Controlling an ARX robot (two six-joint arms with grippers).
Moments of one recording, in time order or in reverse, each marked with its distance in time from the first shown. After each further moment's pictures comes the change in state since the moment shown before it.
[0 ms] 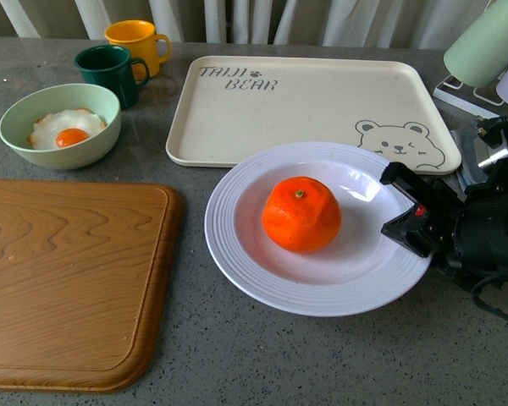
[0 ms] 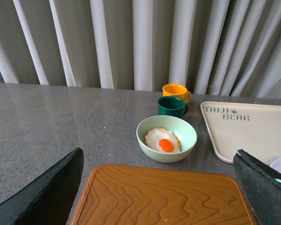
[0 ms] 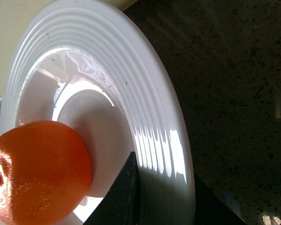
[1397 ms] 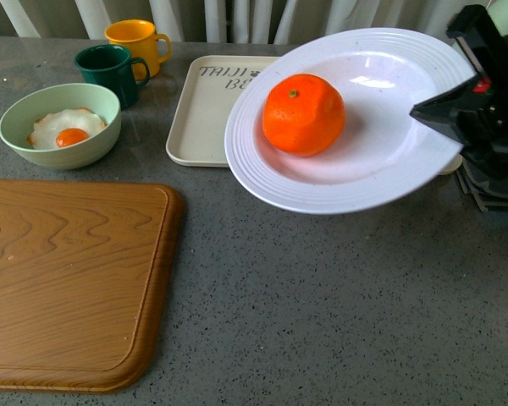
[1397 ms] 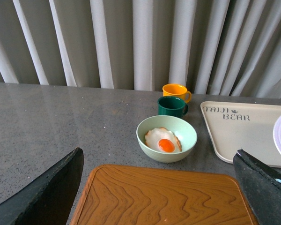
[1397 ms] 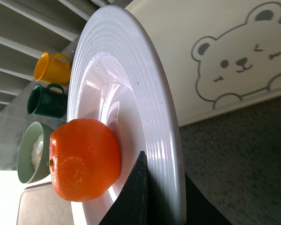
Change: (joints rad) left arm 0.000 0.000 0.000 0.000 0.000 0.000; right arm -0.045 -0.144 0.039 0.203 -0.086 -0.014
